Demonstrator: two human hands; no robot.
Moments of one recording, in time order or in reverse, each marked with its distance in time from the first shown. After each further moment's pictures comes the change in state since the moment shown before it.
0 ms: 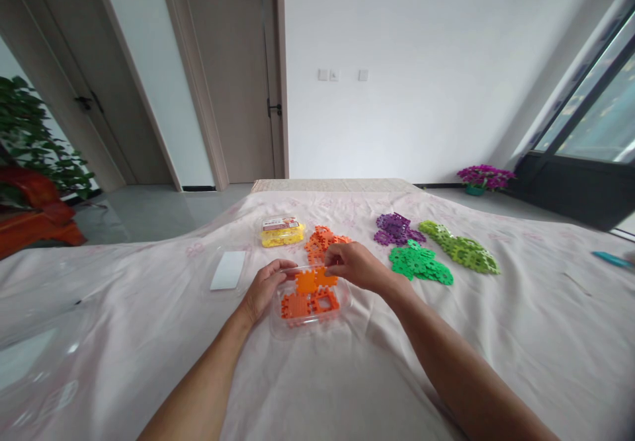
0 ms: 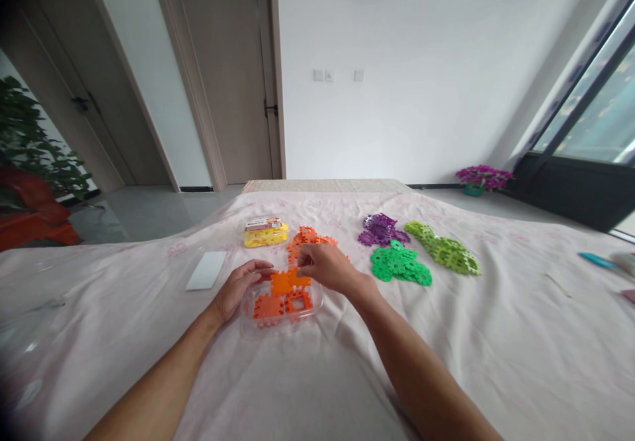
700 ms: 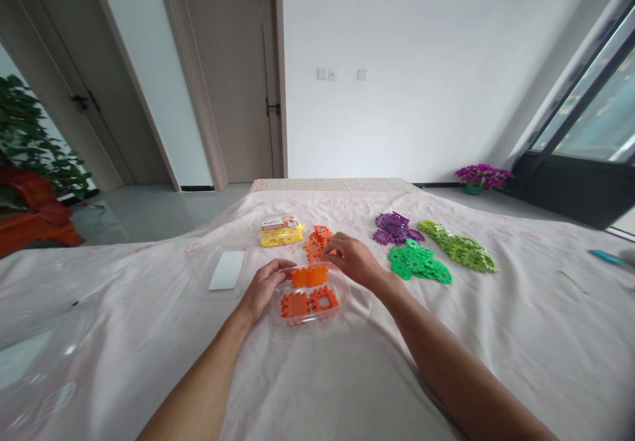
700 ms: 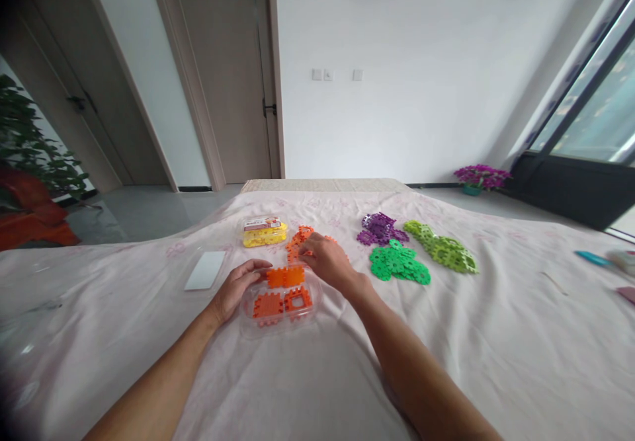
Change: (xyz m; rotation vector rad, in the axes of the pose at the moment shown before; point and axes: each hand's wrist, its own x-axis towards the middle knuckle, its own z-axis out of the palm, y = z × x) left_hand 0.001 -0.001 -0.001 0.083 0.047 0.044; right_hand 0.007 0.018 0.010 -0.137 0.169 -0.061
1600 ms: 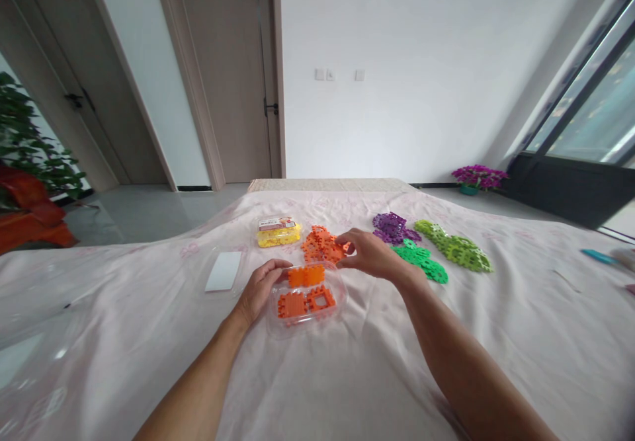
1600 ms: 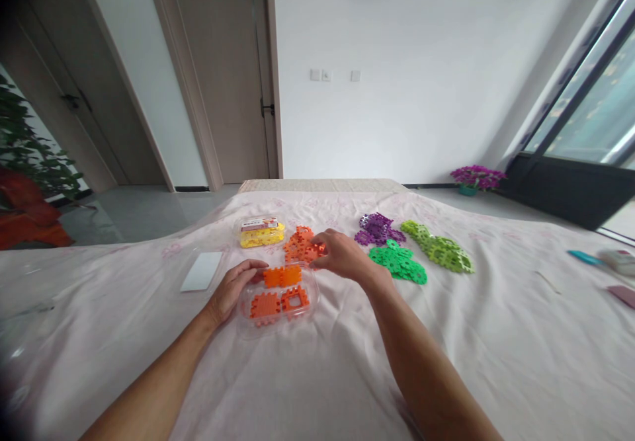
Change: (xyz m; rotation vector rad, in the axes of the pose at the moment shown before) left_hand -0.003 0.002 0.001 0.002 0.031 0.039; right_hand -0.007 0.013 -0.040 -0.029 -0.120 0.105
